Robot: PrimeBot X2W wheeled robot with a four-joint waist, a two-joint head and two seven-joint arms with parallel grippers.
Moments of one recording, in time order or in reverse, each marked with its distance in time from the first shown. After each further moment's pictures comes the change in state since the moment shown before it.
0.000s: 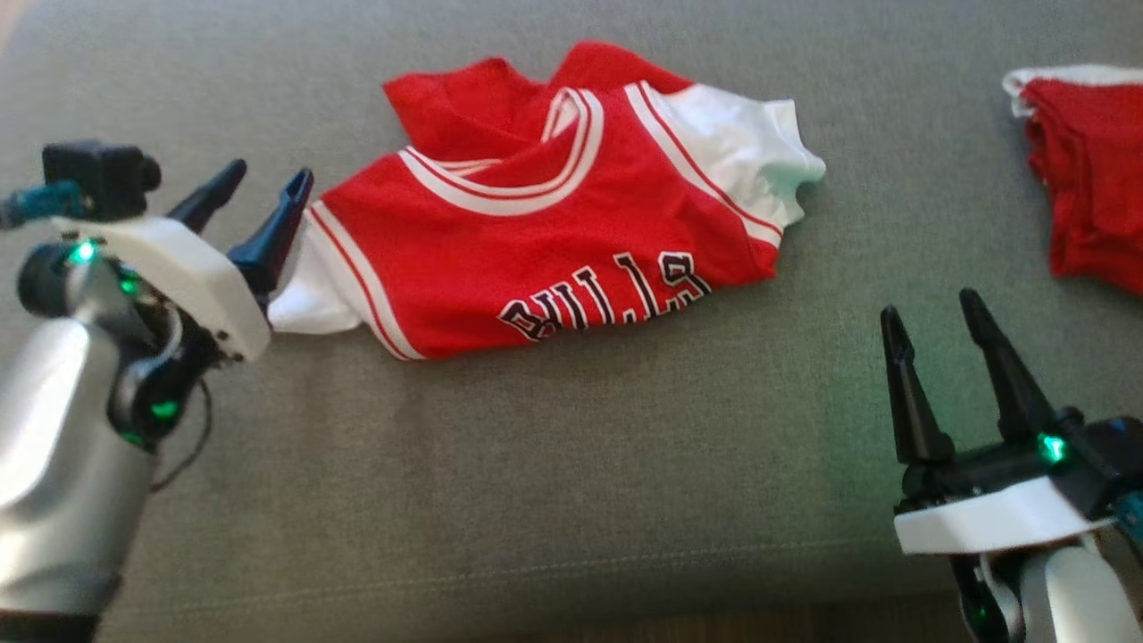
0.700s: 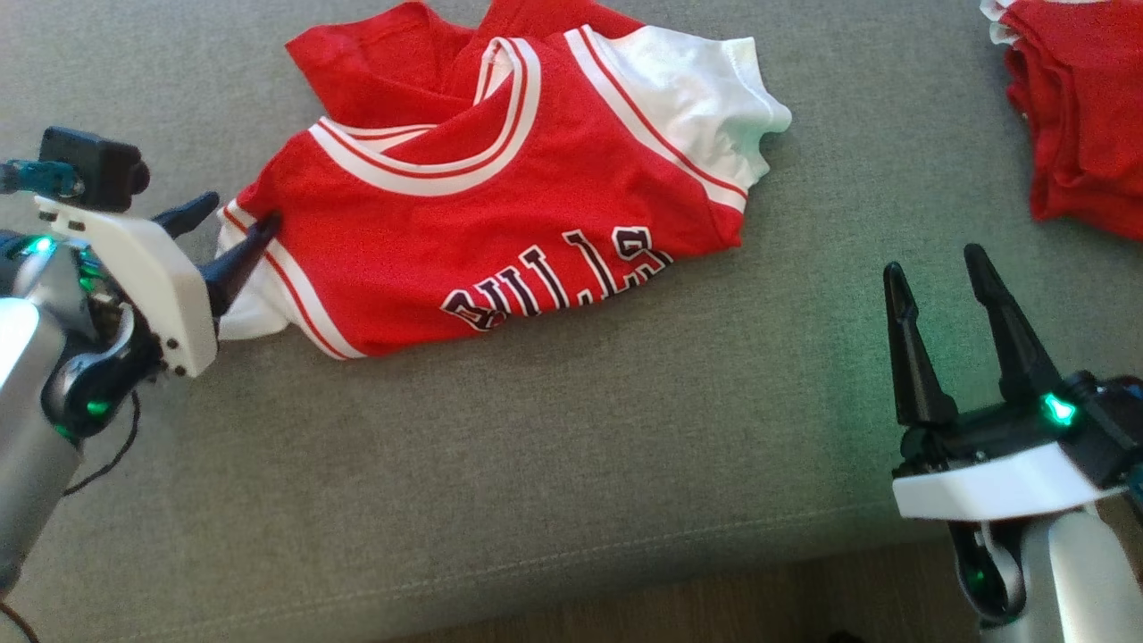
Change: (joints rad) left arm -0.154 0.241 -0.366 0.058 -0.205 0.000 0.047; right arm -0.064 0.000 0.010 -0.010 0.028 0.000 0.000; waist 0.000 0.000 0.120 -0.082
